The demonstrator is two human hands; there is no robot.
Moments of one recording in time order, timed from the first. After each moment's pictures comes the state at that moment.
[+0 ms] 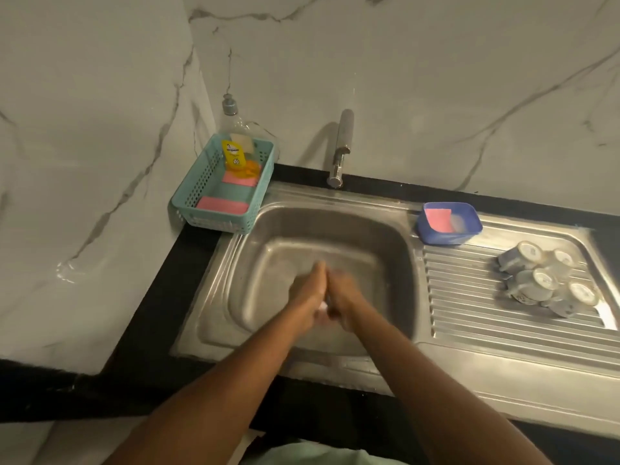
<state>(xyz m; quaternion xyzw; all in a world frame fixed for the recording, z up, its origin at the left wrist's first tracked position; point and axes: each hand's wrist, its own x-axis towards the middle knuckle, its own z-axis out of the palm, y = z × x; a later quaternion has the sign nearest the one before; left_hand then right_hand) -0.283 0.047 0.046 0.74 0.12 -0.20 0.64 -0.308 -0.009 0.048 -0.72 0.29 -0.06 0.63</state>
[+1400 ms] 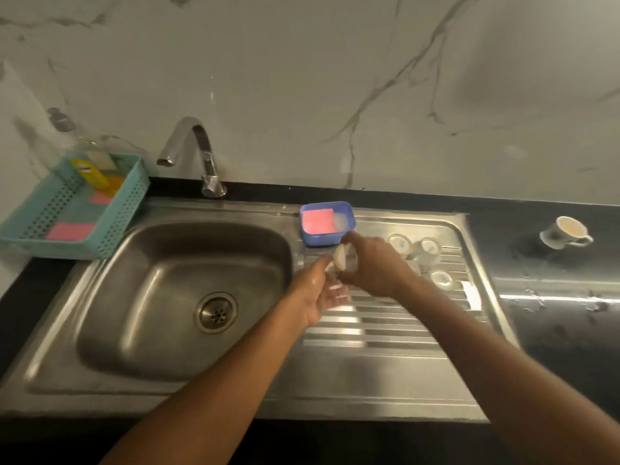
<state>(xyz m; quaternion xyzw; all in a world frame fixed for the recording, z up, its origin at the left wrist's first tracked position) -0.343 -0.199 0.061 0.57 0.13 -0.45 0.67 -0.393 -0.319 0.114 -0.96 0.17 0.08 0.22</state>
